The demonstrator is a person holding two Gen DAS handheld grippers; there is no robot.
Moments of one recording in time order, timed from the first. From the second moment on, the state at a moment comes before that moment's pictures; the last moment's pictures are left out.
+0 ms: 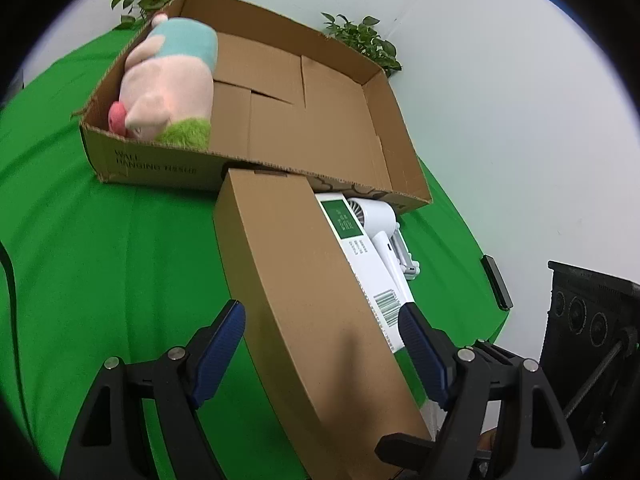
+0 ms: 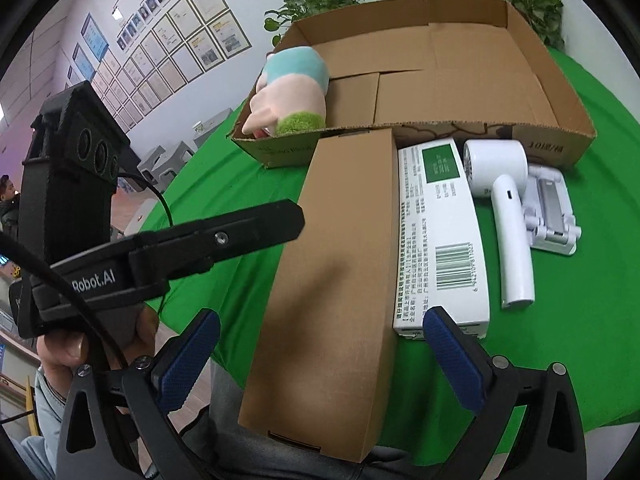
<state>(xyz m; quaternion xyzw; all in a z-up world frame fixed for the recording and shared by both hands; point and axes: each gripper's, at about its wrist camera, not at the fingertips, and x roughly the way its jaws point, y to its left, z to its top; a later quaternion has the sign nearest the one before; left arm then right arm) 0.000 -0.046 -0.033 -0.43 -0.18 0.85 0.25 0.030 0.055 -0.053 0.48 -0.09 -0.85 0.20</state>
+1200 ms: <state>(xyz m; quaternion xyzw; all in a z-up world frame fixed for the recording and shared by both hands) 0.025 -0.052 -0.070 -0.47 -0.23 0.81 0.26 0.051 0.036 -0.080 0.50 -0.02 -0.84 0.23</state>
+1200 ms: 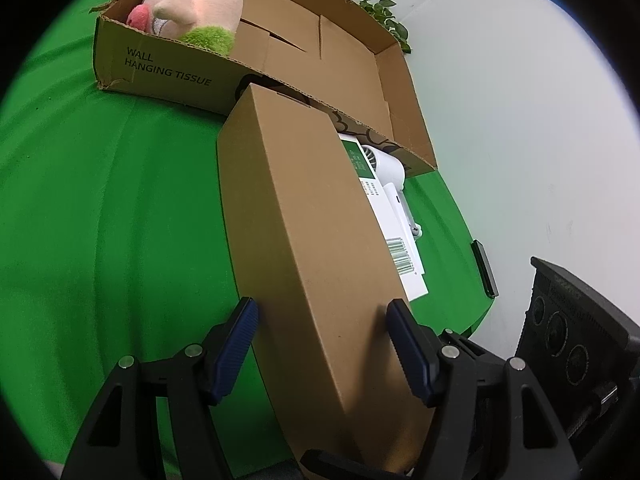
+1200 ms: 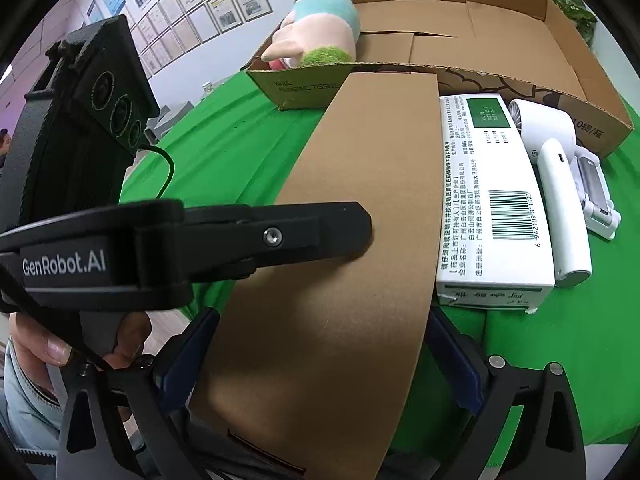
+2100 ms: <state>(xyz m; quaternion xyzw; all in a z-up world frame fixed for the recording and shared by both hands) -0.016 -0.005 0.106 -0.30 -0.09 0.91 0.29 0.049 0.114 0.089 0.30 -0.03 -0.93 0.23</state>
